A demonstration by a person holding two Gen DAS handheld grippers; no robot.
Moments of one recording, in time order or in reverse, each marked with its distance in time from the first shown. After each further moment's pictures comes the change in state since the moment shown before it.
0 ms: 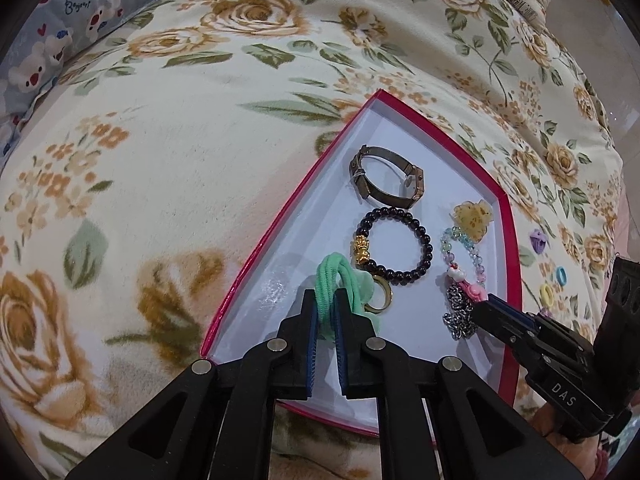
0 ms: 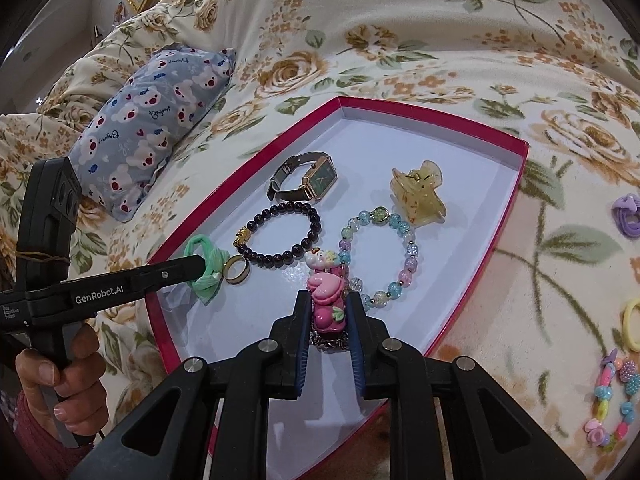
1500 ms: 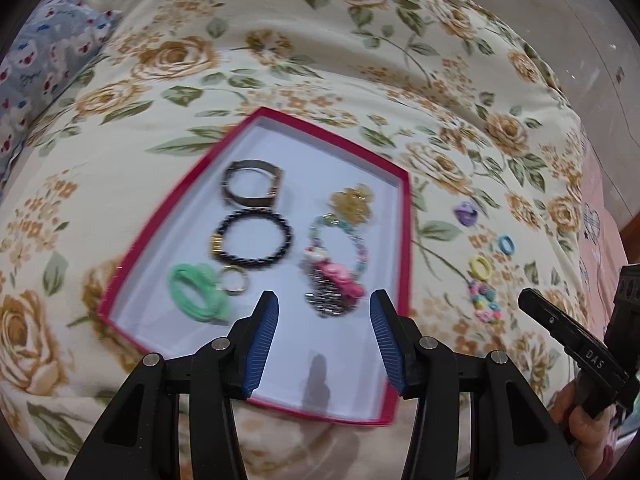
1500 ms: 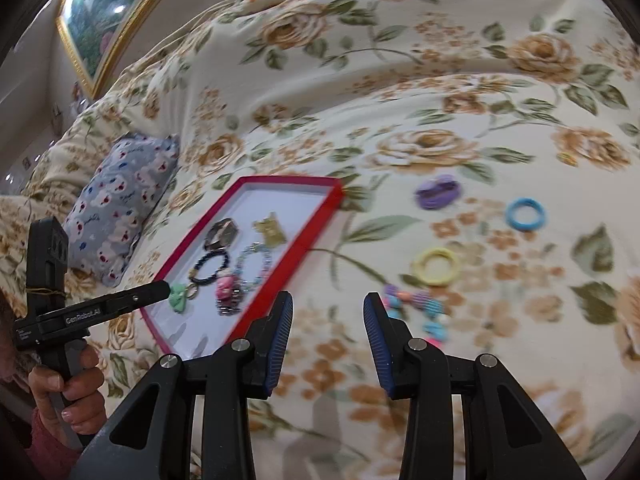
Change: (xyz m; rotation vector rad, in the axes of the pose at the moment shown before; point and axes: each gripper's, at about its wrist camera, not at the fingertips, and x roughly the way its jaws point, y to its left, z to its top) left arm -0.051 -0.089 -0.027 0.176 -0.033 -0.071; right arm -0.144 -0.091 -0.046 0.230 -0.197 -0.135
